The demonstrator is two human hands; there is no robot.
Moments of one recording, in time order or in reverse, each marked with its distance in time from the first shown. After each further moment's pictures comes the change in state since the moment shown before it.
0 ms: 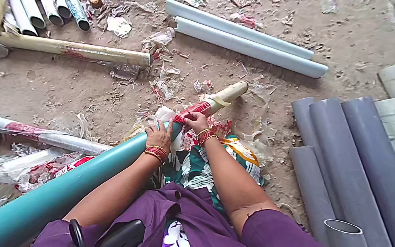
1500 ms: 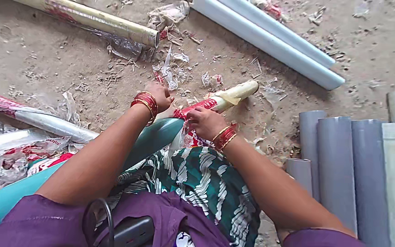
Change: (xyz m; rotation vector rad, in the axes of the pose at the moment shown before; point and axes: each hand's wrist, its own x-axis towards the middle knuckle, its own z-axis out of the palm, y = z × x) left_hand 0.102 -0.074 -0.077 -0.482 -0.030 0.073; right_hand 0.009 -0.057 -0.025 -0.808 -0.410 -0.433
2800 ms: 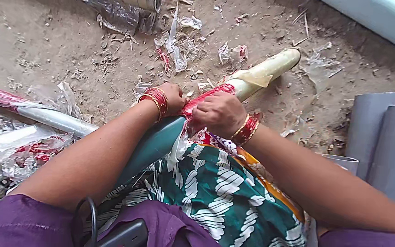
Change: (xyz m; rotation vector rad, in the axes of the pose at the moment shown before) left_hand 0.073 0.005 0.029 0.056 -0.292 -0.026; right_hand 0.055 0.065 0.023 -0.220 0.404 -0.697
